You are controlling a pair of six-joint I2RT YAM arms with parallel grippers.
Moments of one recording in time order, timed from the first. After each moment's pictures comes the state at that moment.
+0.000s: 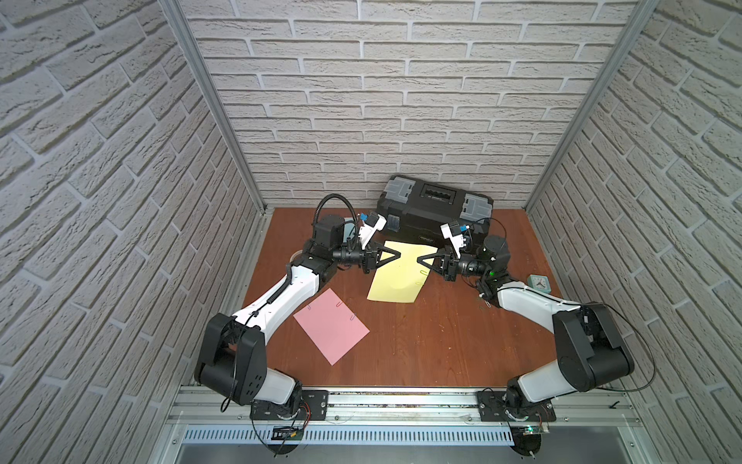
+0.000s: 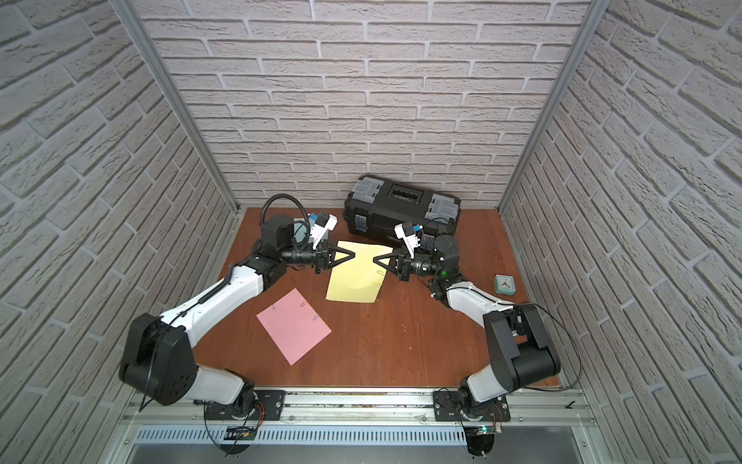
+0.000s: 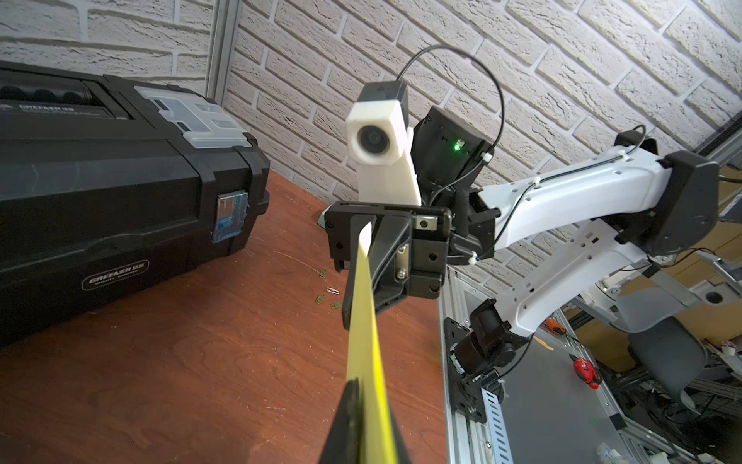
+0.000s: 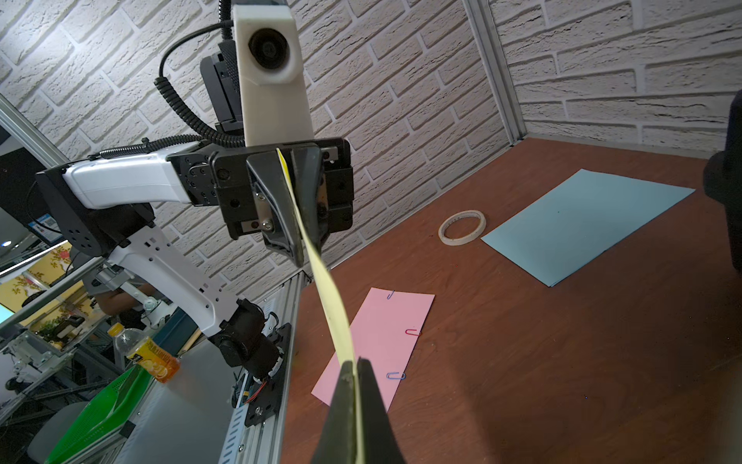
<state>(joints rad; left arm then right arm) -0.42 1.44 1.06 0.05 1.04 -0.17 0.23 1.50 0.79 0.66 -1.13 0.49</state>
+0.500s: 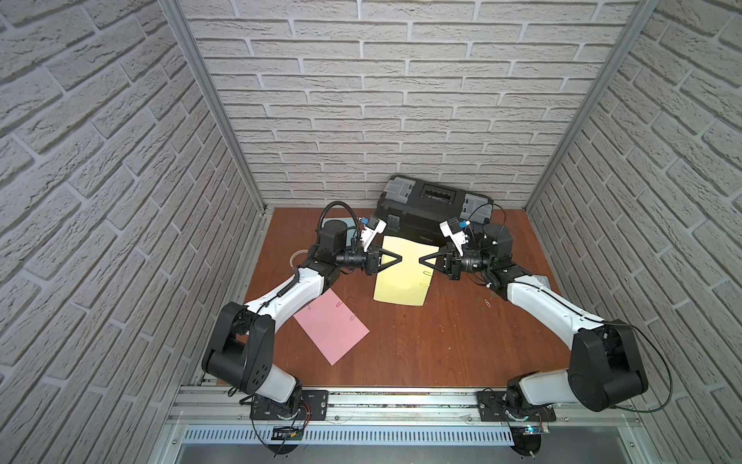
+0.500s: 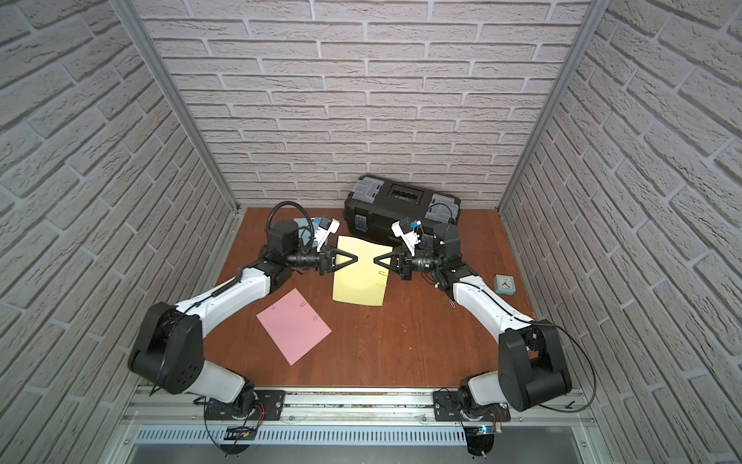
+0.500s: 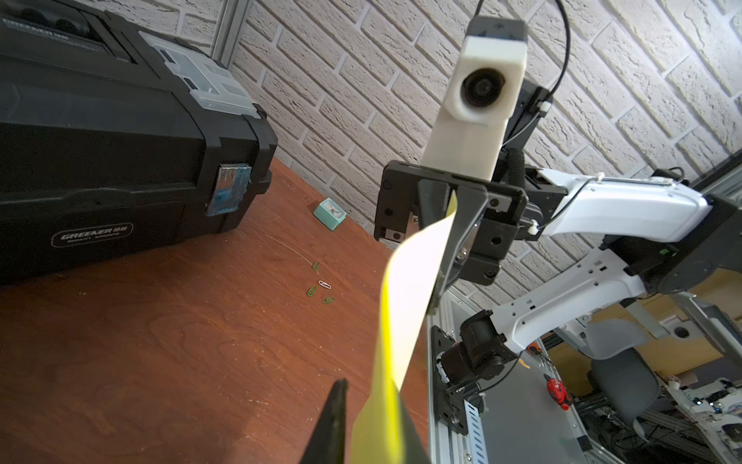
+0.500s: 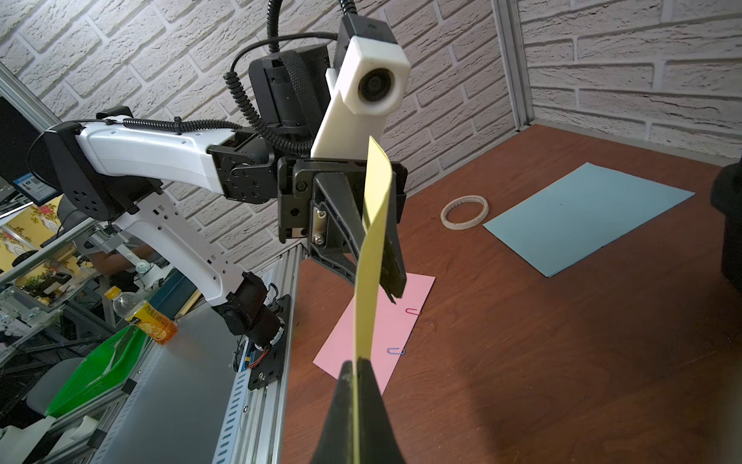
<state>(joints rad) -0.42 1.50 0.99 0.23 1.05 -0.34 0.23 1.41 0.91 0.20 -1.16 0.21</state>
